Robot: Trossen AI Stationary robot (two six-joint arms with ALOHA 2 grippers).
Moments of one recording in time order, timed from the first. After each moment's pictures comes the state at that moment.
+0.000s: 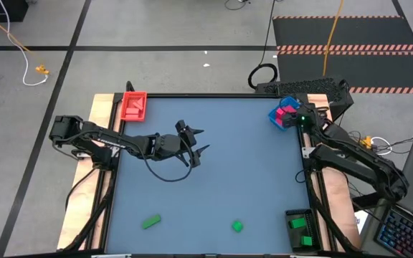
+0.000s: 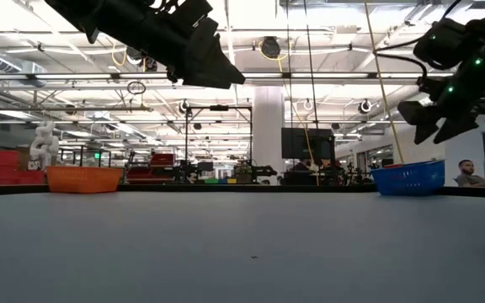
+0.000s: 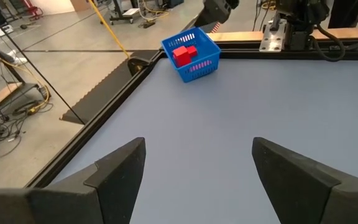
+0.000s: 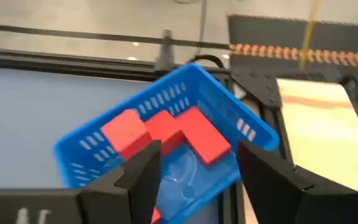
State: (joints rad) left arm -0.05 1.49 0.80 0.35 -0.47 0.02; right arm -0.82 0.56 0.35 -0.56 0.54 0.43
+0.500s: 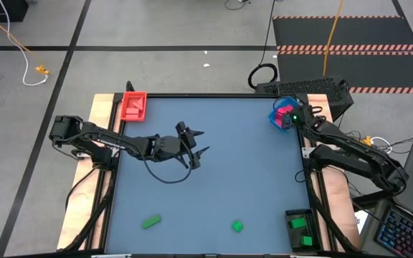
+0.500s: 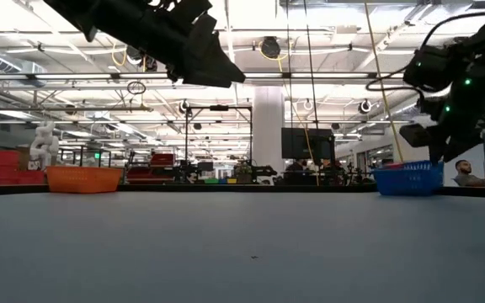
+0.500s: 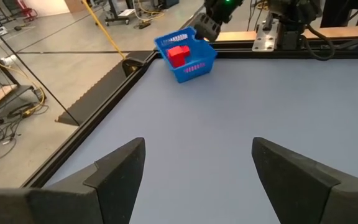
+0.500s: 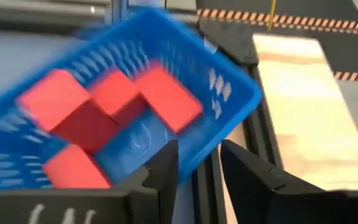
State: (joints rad) left arm -0.07 1.49 0.80 0.35 -0.47 0.02; right arm -0.86 0.74 0.32 -0.55 0.58 0.52
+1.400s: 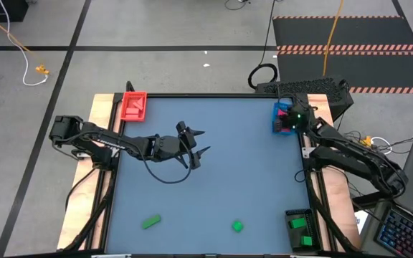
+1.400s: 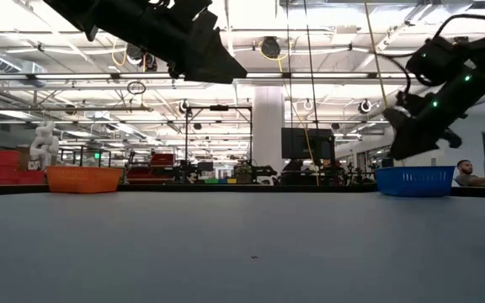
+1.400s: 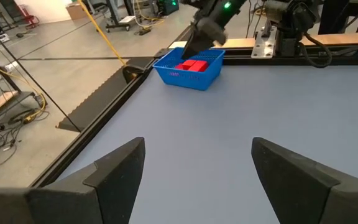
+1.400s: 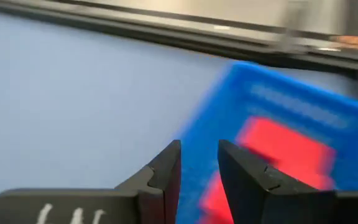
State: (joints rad) left arm -0.07 1.49 0.80 0.38 -0.47 0.05; right arm -0.88 0.70 0.25 -0.20 0.08 0.29
